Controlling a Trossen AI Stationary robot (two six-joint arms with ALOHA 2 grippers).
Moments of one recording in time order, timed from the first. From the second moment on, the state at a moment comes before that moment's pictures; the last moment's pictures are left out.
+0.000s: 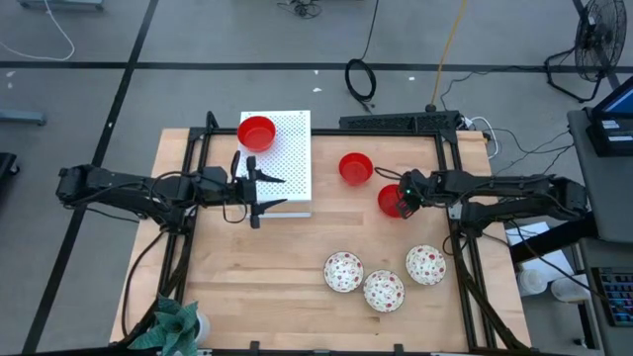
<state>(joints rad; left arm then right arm) 0.01 0.96 0.61 0.19 -0.14 0.38 -0.31 1.06 0.52 -0.77 0.23 0.64</state>
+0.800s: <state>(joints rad) 0.01 0.96 0.61 0.18 -0.14 0.39 -0.31 1.06 0.52 -0.75 0.23 0.63</state>
